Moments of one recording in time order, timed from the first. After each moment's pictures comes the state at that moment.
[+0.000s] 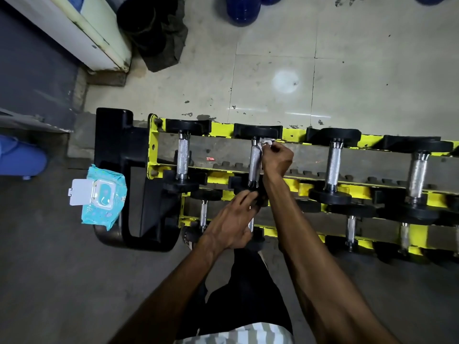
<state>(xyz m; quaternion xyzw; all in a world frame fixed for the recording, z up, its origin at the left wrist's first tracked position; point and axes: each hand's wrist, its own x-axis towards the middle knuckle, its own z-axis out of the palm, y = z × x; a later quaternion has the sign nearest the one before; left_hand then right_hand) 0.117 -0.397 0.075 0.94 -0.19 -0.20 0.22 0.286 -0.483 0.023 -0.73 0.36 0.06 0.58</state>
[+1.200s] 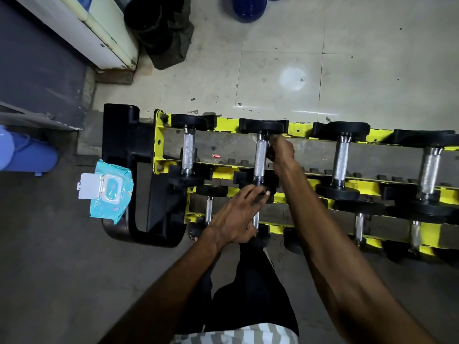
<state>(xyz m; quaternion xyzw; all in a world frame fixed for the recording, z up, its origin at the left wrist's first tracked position) 0.116 -0.395 0.071 0.94 -0.19 -0.21 0.17 0.303 -0.498 0.031 -0.60 0.38 0.28 0.65</state>
